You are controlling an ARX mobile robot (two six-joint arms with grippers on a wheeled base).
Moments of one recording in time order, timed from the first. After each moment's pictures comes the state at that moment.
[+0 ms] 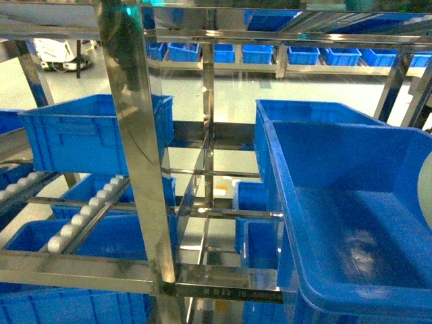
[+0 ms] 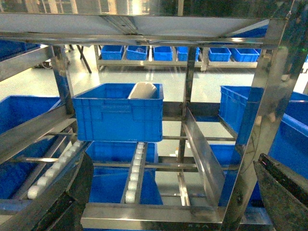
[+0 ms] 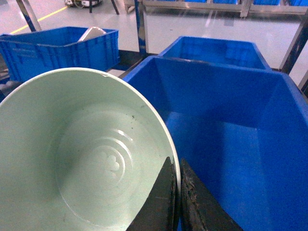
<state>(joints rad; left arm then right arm) 0.00 0.01 0.01 0.00 0.00 0.00 -0.17 0.97 0.26 0.44 -0.41 -0.05</state>
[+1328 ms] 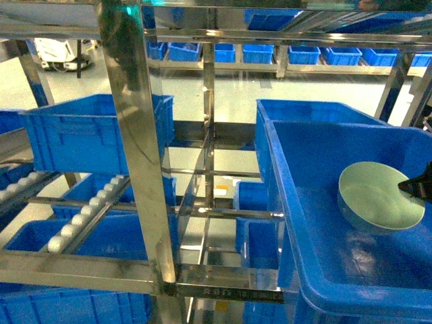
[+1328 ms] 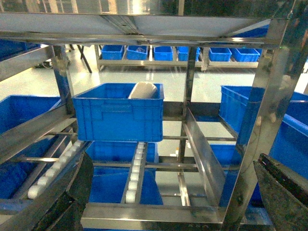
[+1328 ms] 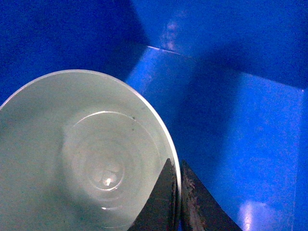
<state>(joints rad) 0.00 0.01 0.01 0.00 0.00 0.00 -0.19 2.14 1.16 0.22 -0.44 -0.26</state>
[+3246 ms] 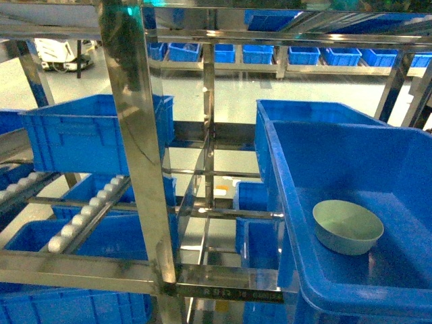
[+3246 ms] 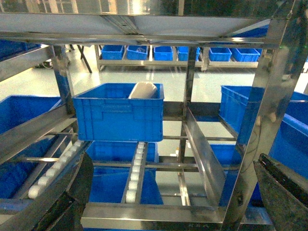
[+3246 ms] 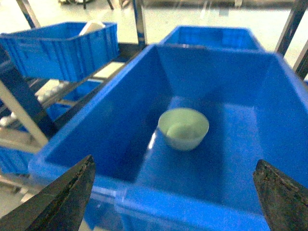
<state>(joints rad) 0.00 0.01 0.01 0.00 0.00 0.00 -0.18 0.54 0.22 0.05 -0.39 -0.03</state>
